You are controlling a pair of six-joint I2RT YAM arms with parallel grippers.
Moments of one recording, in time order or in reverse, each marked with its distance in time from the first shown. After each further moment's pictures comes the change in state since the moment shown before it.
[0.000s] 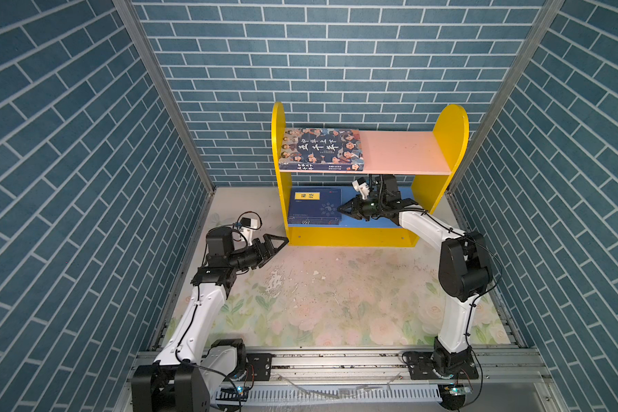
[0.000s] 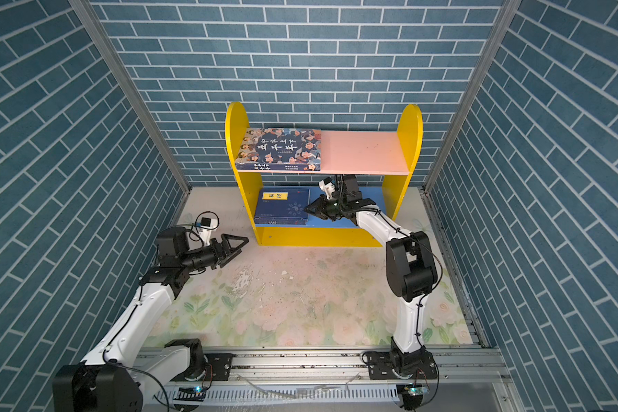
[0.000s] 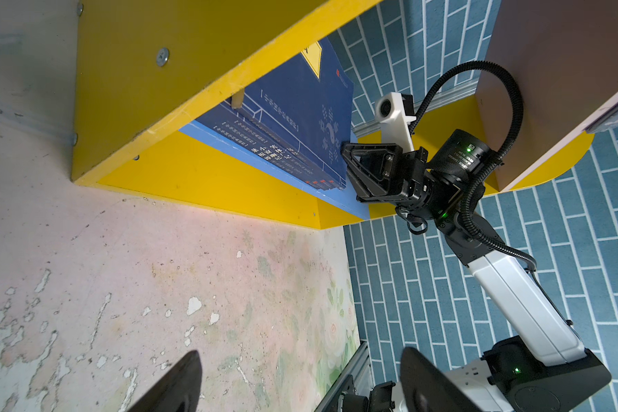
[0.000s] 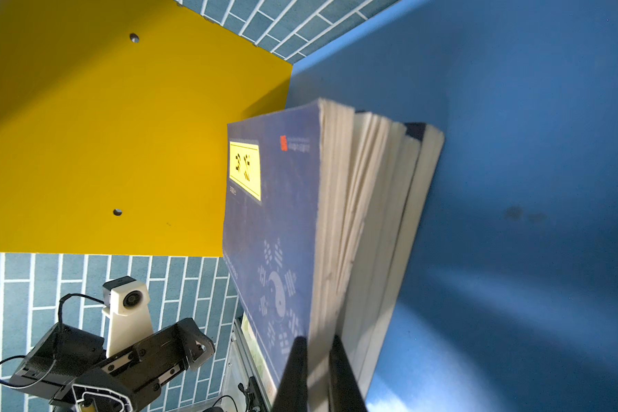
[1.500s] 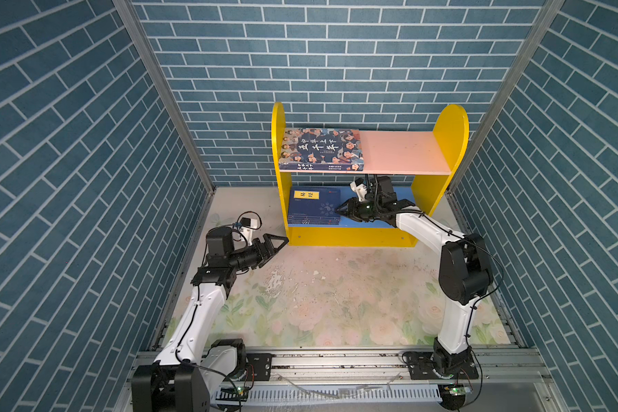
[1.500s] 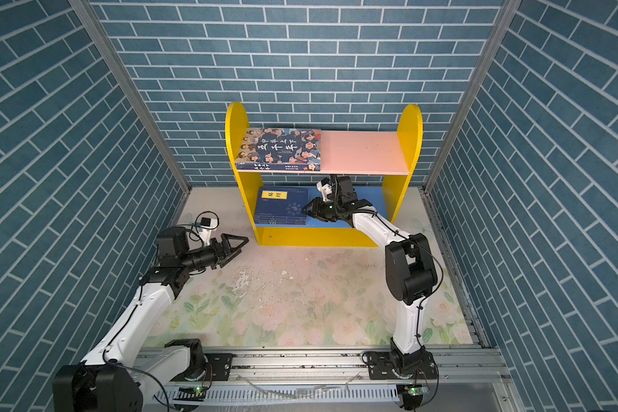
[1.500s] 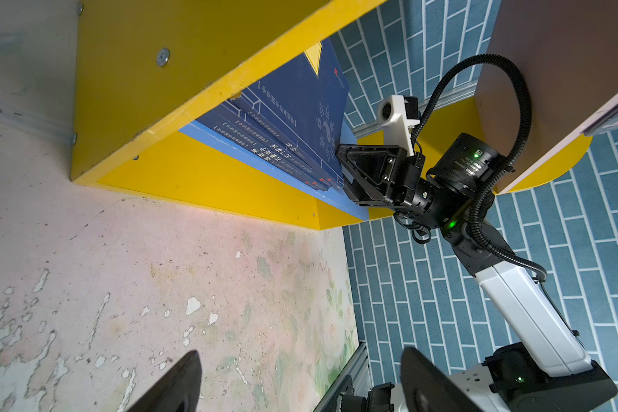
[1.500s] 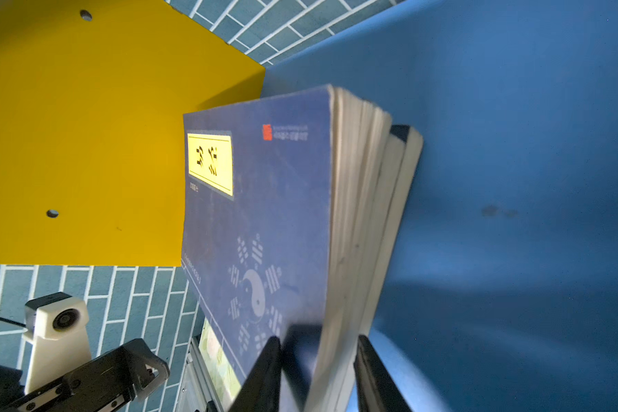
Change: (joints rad) left arm 0.000 -0.001 0.000 0.003 0.000 -0.008; right arm 0.045 -0.039 -0.021 -0.045 0.184 -0.071
